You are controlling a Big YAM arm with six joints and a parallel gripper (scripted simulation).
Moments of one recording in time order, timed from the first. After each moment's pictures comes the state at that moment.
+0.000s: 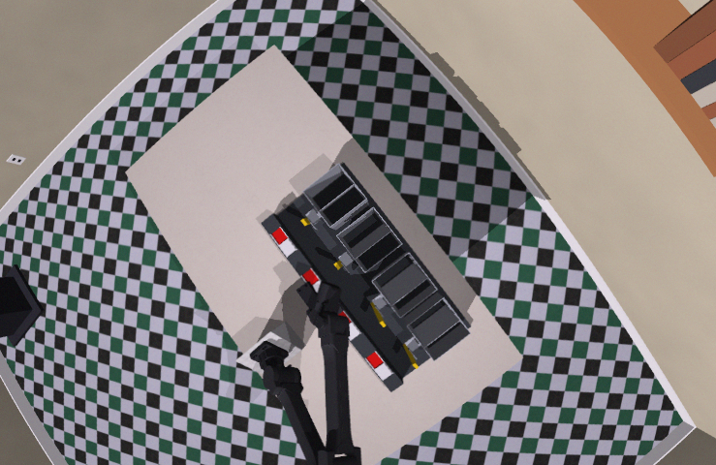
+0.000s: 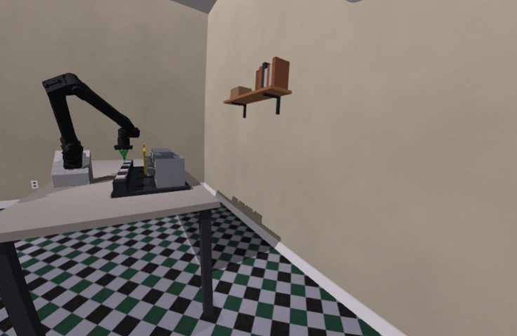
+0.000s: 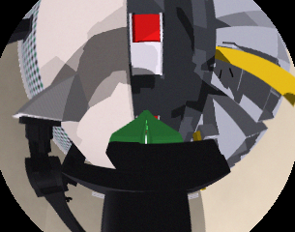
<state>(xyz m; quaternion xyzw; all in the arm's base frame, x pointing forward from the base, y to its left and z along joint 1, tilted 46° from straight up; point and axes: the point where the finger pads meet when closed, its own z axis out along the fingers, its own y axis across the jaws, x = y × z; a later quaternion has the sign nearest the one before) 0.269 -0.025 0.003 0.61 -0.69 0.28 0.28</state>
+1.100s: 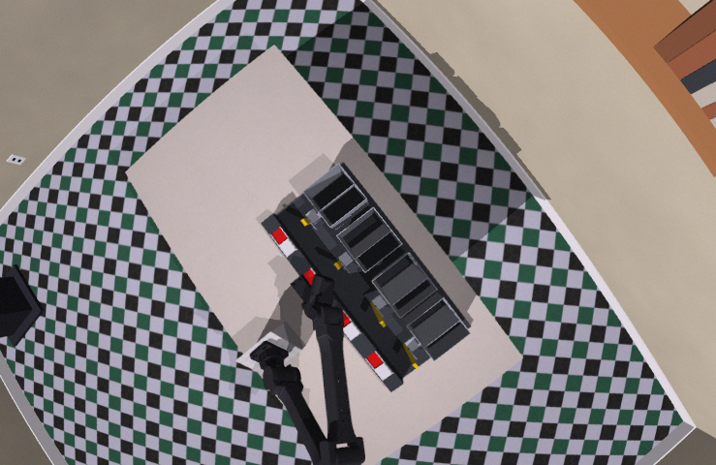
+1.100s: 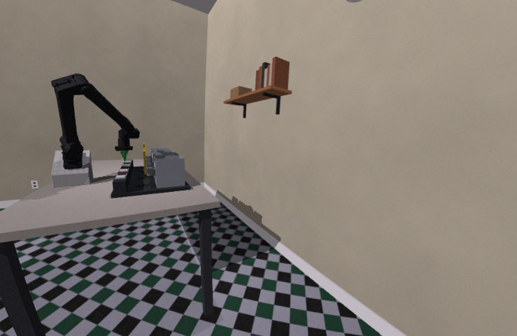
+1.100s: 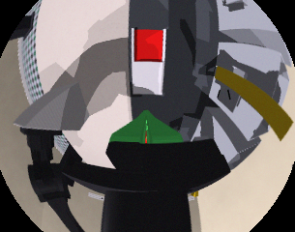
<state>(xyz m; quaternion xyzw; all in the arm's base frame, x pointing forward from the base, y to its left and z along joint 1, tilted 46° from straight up) 0.271 -0.011 -0.023 0.62 -0.68 0.27 0.28</state>
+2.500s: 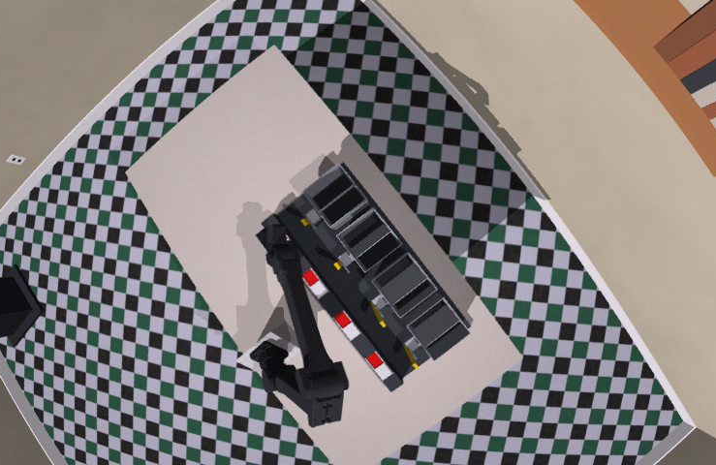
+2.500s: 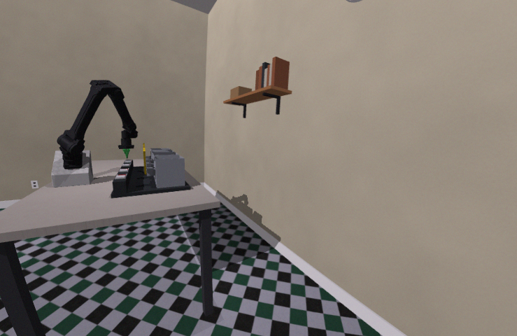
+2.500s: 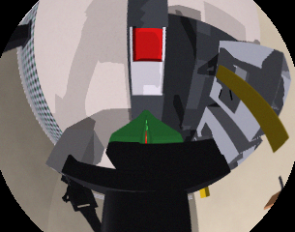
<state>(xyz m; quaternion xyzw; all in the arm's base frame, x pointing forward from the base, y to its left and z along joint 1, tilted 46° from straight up) 0.287 0.113 -0.159 0.62 -0.68 0.28 0.28</state>
